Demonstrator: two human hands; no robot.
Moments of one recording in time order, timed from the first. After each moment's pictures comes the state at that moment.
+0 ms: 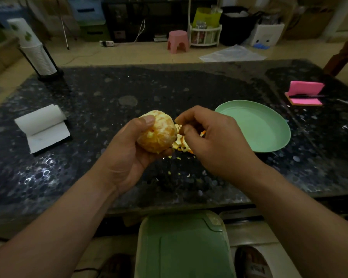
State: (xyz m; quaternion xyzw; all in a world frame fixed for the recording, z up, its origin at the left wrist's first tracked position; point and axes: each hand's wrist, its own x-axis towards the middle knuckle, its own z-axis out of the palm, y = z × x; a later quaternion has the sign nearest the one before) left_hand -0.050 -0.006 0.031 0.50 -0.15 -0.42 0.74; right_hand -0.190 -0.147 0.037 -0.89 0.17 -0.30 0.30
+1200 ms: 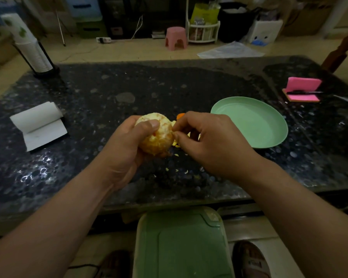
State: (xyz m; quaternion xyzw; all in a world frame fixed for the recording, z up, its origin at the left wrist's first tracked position) left_hand -0.048 -0.005 0.025 0.57 -0.21 -0.39 0.70; right_hand -0.194 -0.152 0.033 -0.92 0.12 -0.27 0.24
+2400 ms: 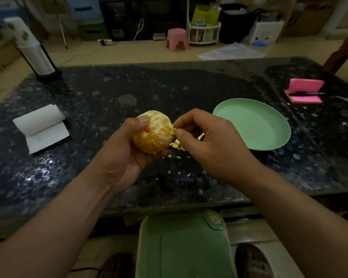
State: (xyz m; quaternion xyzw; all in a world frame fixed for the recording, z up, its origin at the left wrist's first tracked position) left_hand -0.050 -0.001 0.037 0.48 -0.15 -0.44 0.74; right_hand -0.194 -0.143 0.034 -0.87 0.16 -0.27 0.39
